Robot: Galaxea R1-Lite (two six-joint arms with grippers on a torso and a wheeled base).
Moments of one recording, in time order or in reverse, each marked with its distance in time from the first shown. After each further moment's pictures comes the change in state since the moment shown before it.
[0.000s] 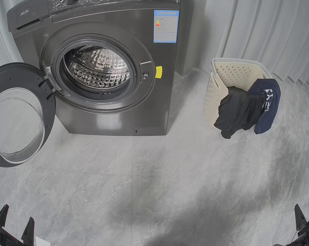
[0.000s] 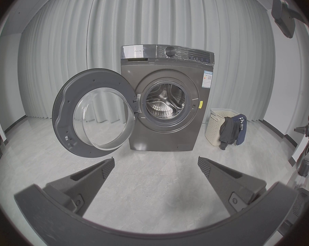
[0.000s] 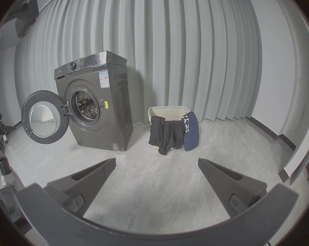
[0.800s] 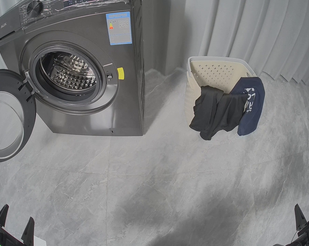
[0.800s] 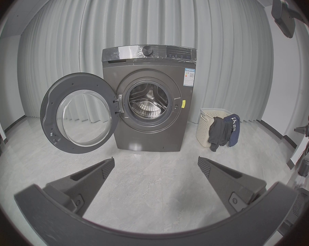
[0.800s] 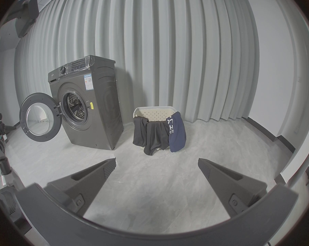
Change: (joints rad) left arm 0.000 0.000 0.000 0.000 0.000 0.000; right arm 0.000 0.001 0.000 0.000 0.000 0.000
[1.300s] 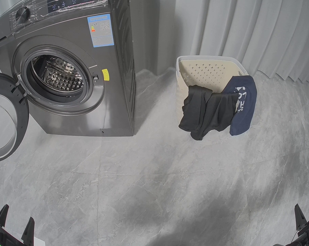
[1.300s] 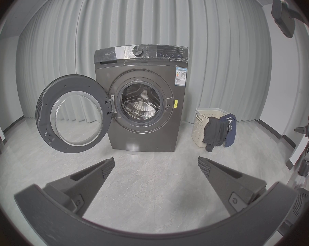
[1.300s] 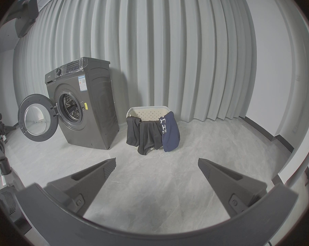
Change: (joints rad) left arm 0.000 0.000 0.000 0.000 0.000 0.000; right arm 0.000 0.001 0.000 0.000 0.000 0.000
